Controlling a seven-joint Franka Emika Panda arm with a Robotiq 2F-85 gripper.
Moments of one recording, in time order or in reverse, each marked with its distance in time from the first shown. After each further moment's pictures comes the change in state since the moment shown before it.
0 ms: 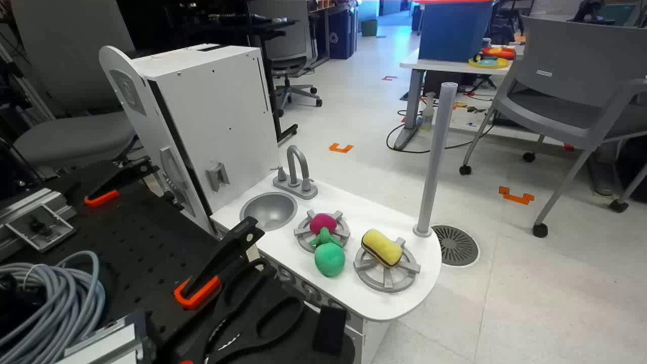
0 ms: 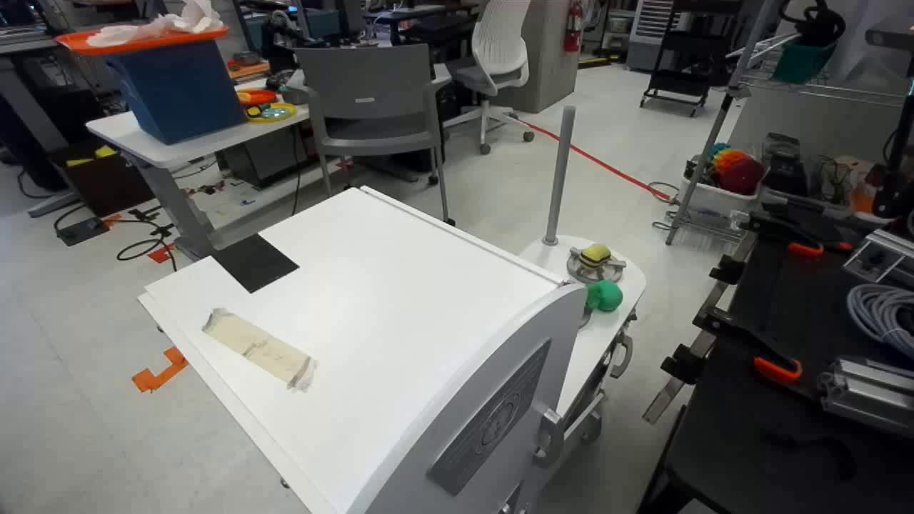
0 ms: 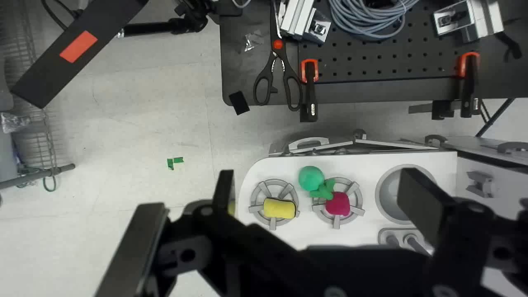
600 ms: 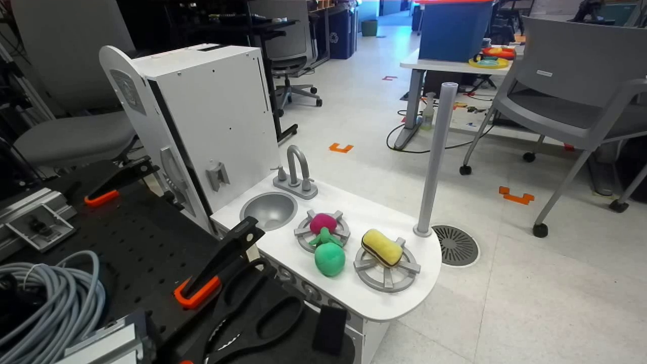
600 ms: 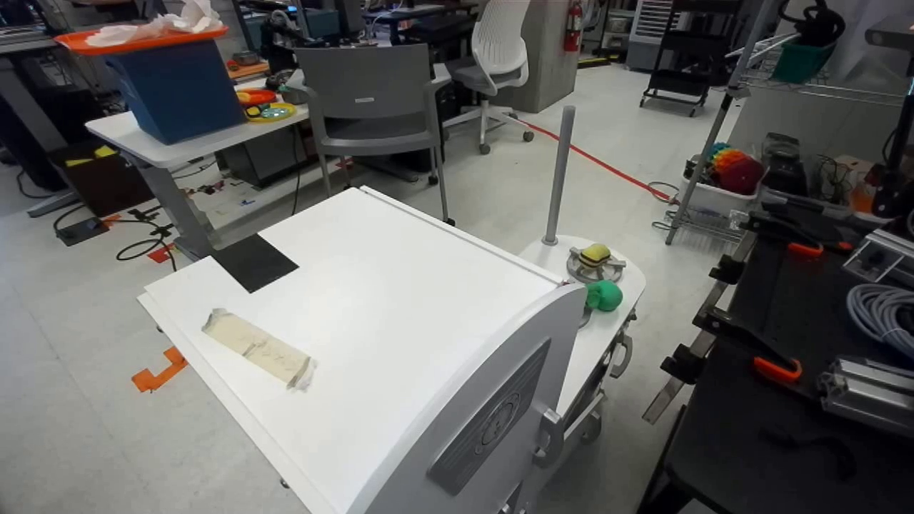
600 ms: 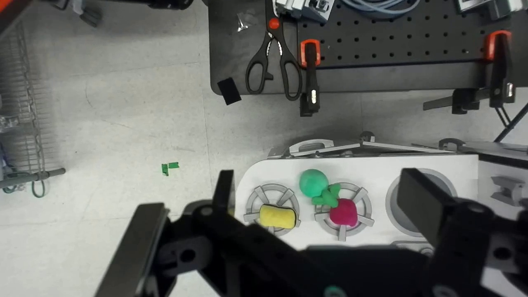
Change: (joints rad) arm 0.016 0.161 0.027 -0.049 0.000 0.164 0.062
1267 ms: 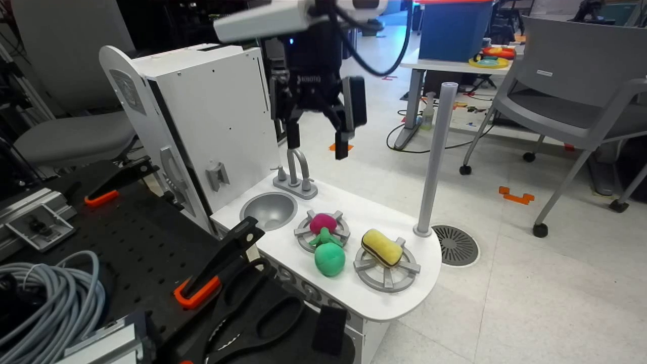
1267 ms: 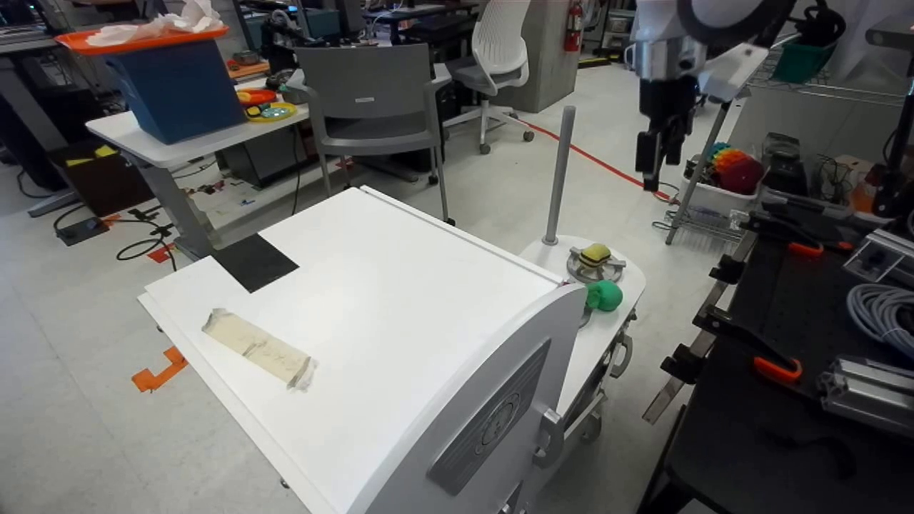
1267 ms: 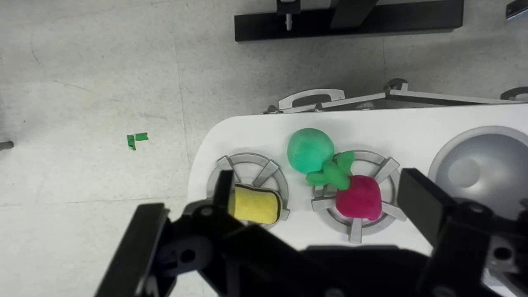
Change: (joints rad) arm 0.044 0.591 0.053 0.029 -0.016 0.609 0.198
